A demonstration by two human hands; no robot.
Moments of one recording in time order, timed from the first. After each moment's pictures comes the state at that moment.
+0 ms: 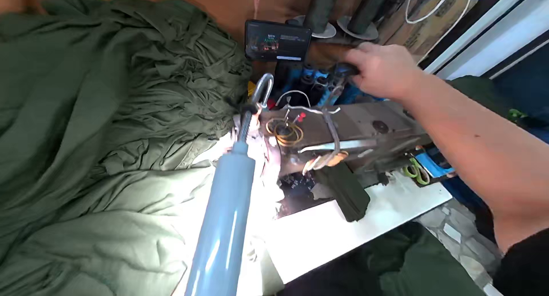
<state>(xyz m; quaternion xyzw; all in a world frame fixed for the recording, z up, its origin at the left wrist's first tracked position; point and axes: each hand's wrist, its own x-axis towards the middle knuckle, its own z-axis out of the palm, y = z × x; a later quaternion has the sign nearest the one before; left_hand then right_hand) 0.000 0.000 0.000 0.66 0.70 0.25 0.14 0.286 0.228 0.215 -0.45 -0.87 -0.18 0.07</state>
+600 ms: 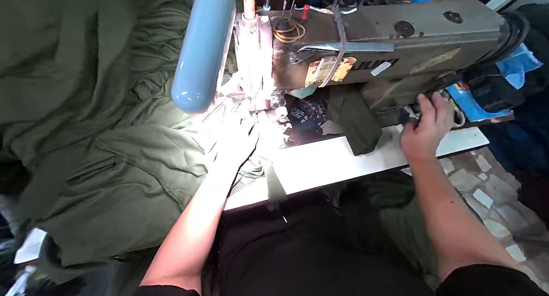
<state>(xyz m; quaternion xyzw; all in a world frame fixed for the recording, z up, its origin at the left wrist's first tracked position) -0.022 0.029 -0.036 0.76 0.59 0.28 0.00 0.425 0.064 -0.031 -0.65 -0.68 -0.11 0.34</state>
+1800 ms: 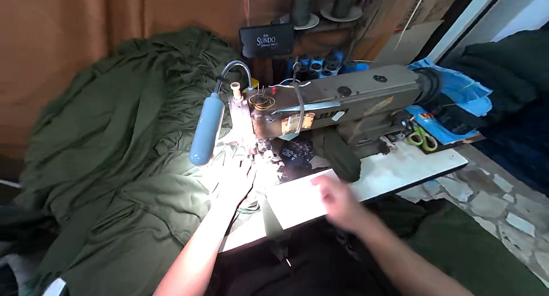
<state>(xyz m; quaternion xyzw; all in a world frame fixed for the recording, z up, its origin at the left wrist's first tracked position) -0.024 0.033 -0.030 0.78 0.60 0.21 0.00 0.268 -0.038 0.011 -0.42 -0.82 0.21 0.34</state>
